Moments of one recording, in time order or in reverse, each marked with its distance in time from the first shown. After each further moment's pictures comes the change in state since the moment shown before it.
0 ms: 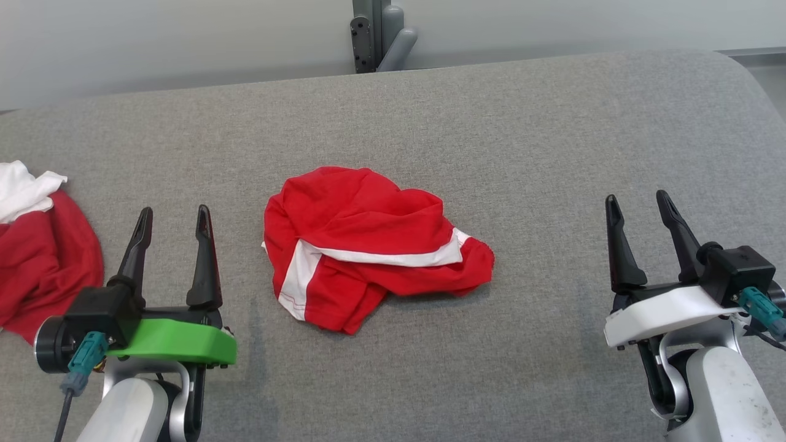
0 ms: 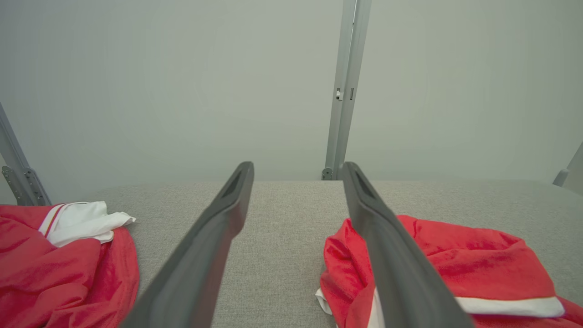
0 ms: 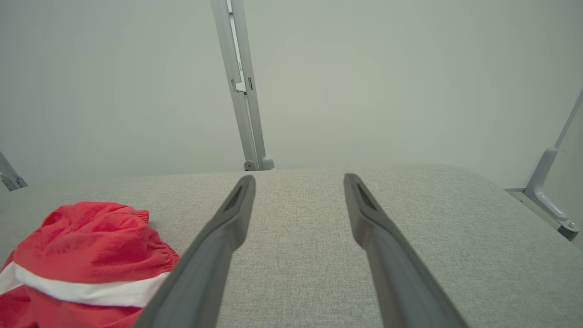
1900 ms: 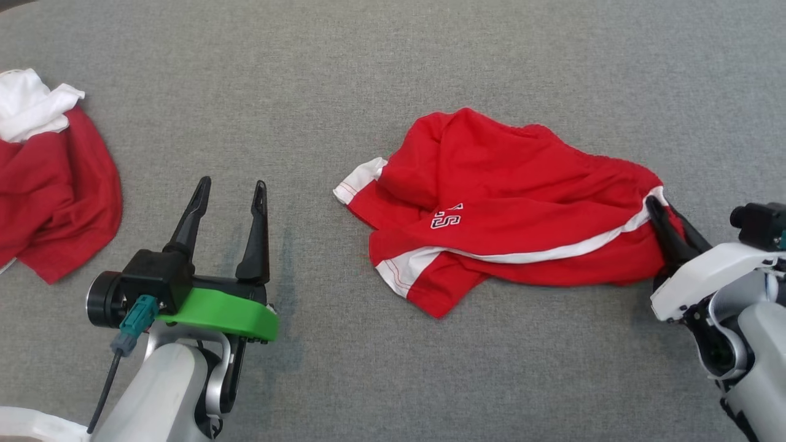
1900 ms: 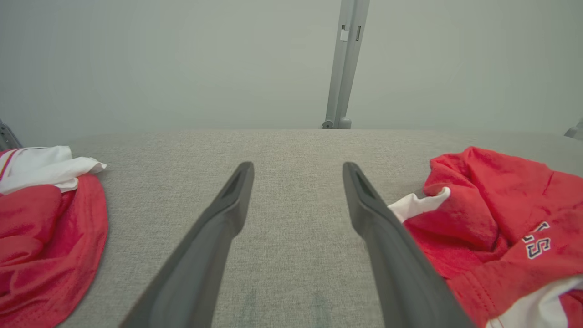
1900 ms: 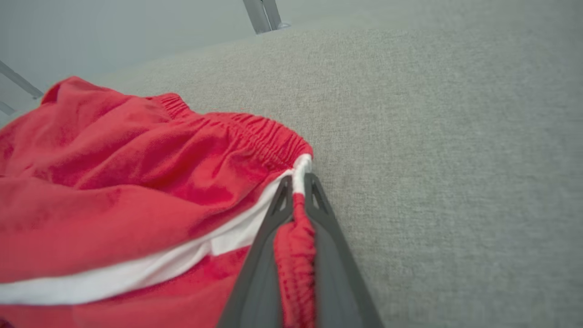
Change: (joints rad) left arm -0.120 -0.070 -0.075 0.095 0.037 -0.079 -0.001; right arm -0.208 -0.384 0.314 0.335 0.586 0.001 0.041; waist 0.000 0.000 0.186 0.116
